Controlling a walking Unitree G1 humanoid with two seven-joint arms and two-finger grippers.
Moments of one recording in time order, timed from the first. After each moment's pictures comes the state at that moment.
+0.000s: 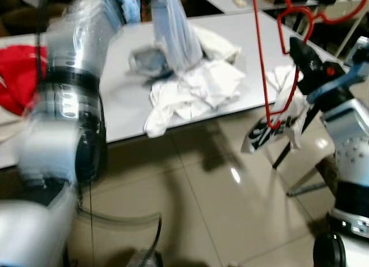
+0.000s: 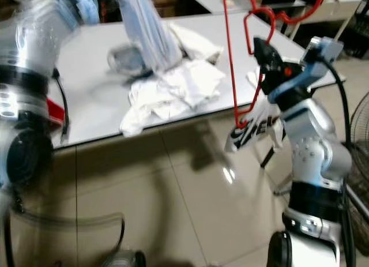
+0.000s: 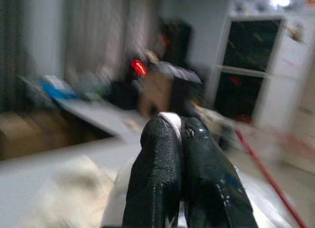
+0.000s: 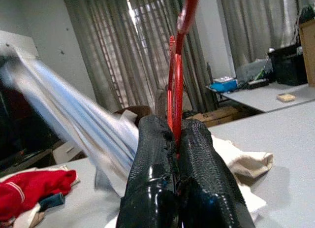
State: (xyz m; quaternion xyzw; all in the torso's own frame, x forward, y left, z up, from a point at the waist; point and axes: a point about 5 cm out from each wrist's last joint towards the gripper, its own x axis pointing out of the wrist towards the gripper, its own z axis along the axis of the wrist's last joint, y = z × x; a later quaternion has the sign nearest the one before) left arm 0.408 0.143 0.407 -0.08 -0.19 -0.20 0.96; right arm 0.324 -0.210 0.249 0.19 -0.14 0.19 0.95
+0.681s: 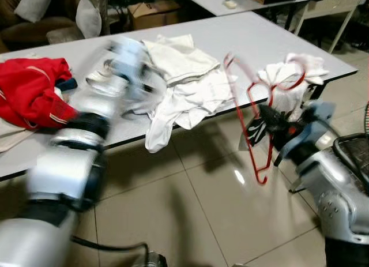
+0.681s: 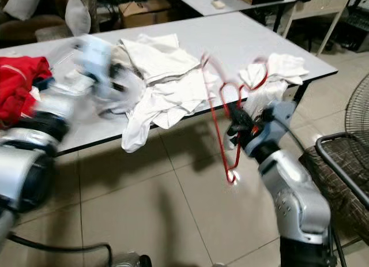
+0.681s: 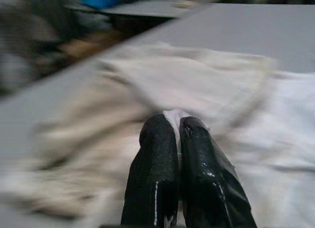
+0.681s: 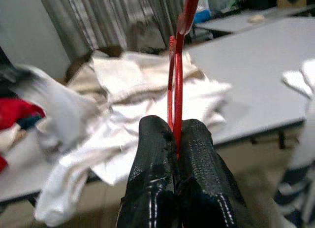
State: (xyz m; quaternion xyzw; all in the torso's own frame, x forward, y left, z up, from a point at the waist) left arm 0.418 0.184 0.222 0.13 0.05 -0.10 0.99; right arm 0.276 -0.187 0.162 0.14 0.03 0.15 0.98
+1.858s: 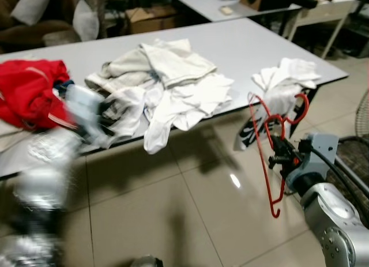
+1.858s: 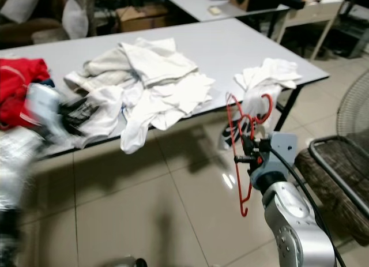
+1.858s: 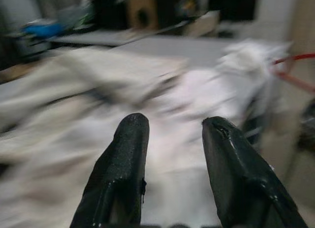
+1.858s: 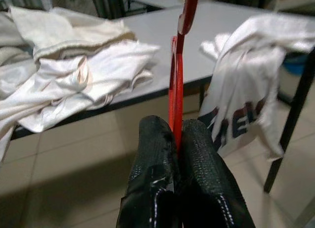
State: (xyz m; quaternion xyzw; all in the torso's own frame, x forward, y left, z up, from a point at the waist) left arm 0.307 0.187 0.163 0.04 -0.01 -0.27 0.96; right arm 0.234 -0.192 0.140 0.06 0.08 0.03 0.99
